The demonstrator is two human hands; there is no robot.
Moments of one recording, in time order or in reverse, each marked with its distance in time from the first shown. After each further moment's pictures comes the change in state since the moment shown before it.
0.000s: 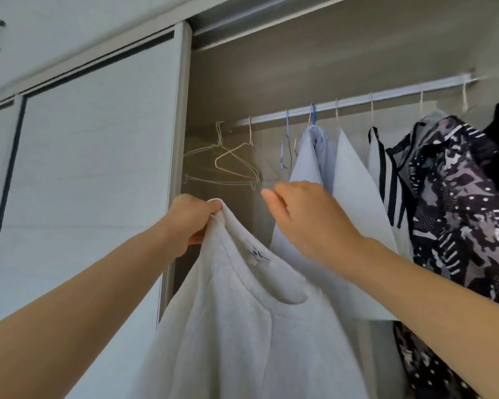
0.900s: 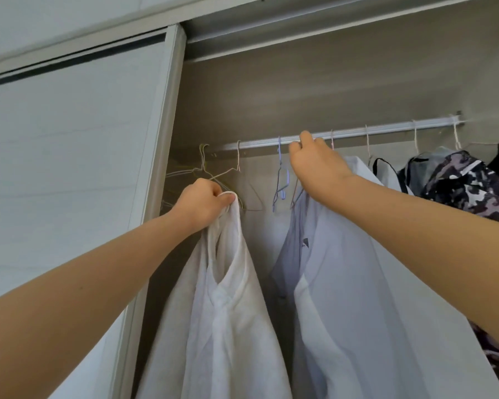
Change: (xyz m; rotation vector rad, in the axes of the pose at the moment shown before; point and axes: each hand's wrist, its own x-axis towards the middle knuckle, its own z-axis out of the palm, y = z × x) left_hand 0.132 0.021 0.025 0.447 -0.033 0.516; right_hand 0.148 0.075 0.027 -0.914 -0.062 0.026
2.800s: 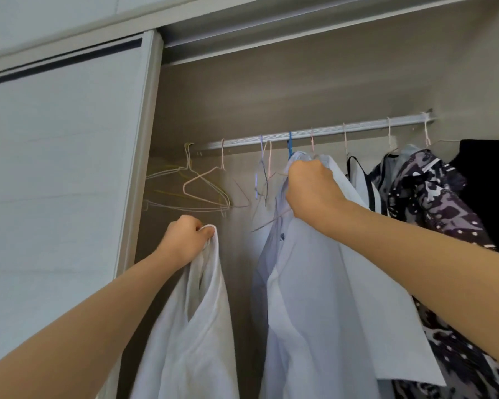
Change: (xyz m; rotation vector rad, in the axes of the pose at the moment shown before) left_hand -0.033 -0.020 0.032 -0.005 -0.080 -0.155; right_hand -0.057 0.013 -0.026 0.597 -0.121 0.279
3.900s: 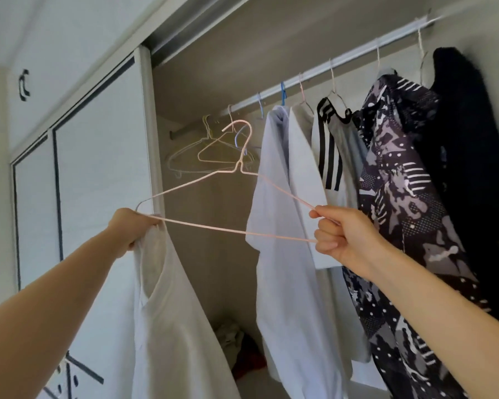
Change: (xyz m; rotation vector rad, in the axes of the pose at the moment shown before) left_hand -0.158 0.039 -0.082 -0.002 0.245 -0.572; right_hand -0.184 0.138 -0.020 1.943 -0.561 0.672
